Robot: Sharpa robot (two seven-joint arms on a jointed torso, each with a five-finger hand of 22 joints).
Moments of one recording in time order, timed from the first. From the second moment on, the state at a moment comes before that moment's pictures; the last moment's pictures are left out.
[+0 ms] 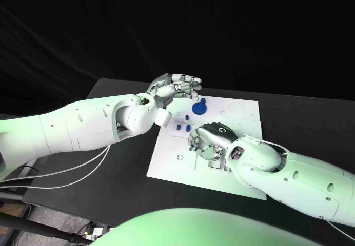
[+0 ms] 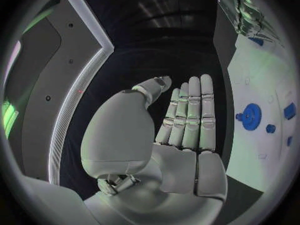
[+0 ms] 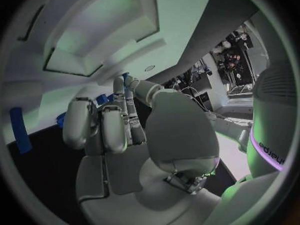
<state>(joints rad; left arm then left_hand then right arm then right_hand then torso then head) 1.06 -0.87 0.08 1.52 -0.05 -0.17 0.40 1.33 -0.20 0.50 -0.02 0.34 0.92 0.21 0.23 0.28 1.12 0.14 0.22 0.08 1.03 0.08 0.64 0.33 0.18 0.96 0.15 0.61 0.41 1.06 -0.53 -0.13 1.53 -1.71 -0.35 -0.10 1.29 -0.13 0.64 -0.06 0.05 1.02 0.13 0.34 0.36 1.23 0.06 0.20 0.18 1.47 -0.01 1.35 1.18 0.08 1.40 0.09 1.24 1.31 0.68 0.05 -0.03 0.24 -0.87</state>
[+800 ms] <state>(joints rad) 1.06 -0.87 0.08 1.52 -0.05 -0.17 0.39 1.33 -0.20 0.50 -0.02 0.34 0.92 0.21 0.23 0.28 1.12 0.14 0.22 0.08 1.03 0.07 0.64 0.33 0.18 0.95 0.16 0.60 0.41 1.06 -0.53 -0.14 1.53 -1.71 -0.34 -0.10 1.23 -0.17 0.63 -0.04 0.06 0.91 0.19 0.25 0.33 1.06 0.12 0.11 0.13 1.46 0.03 1.30 1.09 0.08 1.35 0.13 1.12 1.31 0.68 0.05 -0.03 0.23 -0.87</state>
